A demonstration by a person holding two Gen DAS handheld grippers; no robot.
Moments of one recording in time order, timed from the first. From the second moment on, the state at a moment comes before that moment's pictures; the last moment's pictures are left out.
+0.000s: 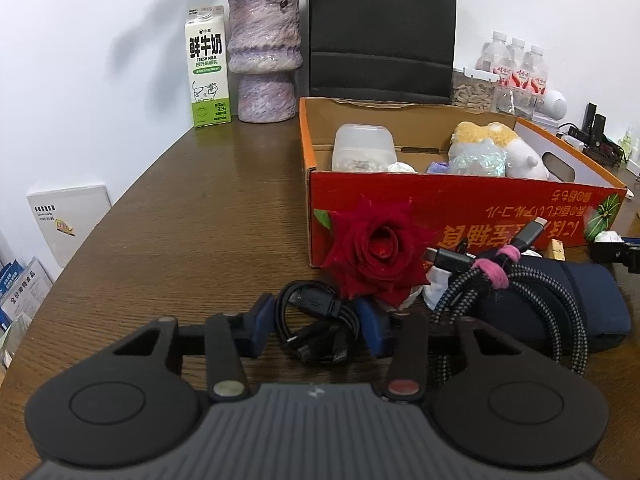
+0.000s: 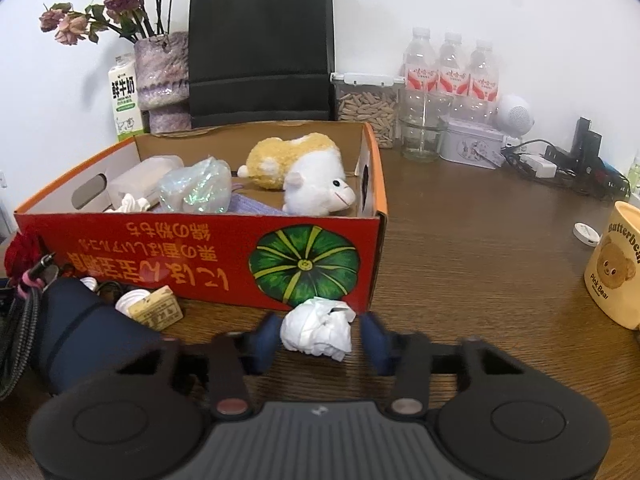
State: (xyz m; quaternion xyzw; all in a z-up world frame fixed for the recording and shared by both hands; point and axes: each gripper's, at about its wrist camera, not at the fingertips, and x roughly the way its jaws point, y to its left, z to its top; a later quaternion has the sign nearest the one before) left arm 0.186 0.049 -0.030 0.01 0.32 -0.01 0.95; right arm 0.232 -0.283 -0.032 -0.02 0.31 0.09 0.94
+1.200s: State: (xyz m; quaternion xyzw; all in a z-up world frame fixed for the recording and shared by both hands) left arm 0.142 0.055 0.011 -0.01 0.26 0.01 0.97; right arm 0.192 -0.291 0.012 0.01 0.23 0.10 0.97
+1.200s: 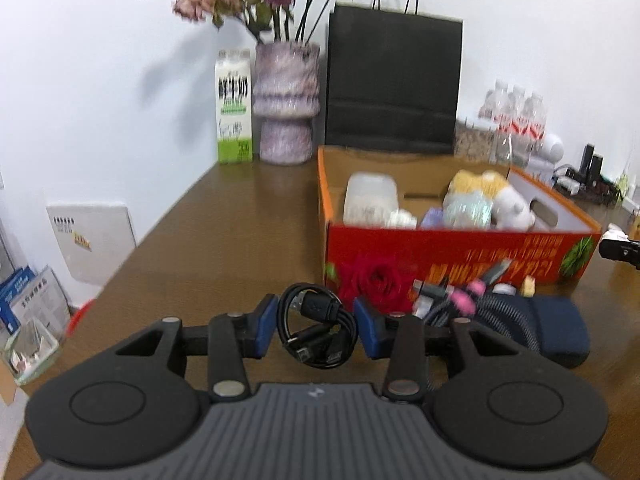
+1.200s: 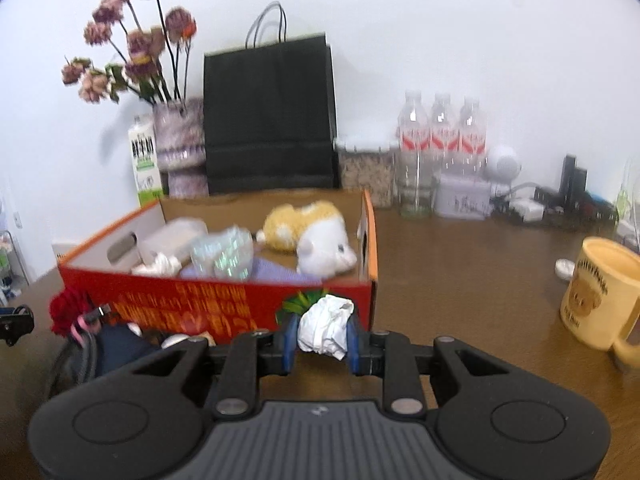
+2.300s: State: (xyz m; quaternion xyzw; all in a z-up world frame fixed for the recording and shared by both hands) left arm 0.257 -0.011 0.021 0.00 0.22 -0.02 0.97; right arm 0.265 -0.240 0.022 0.00 0.21 0.12 0.97
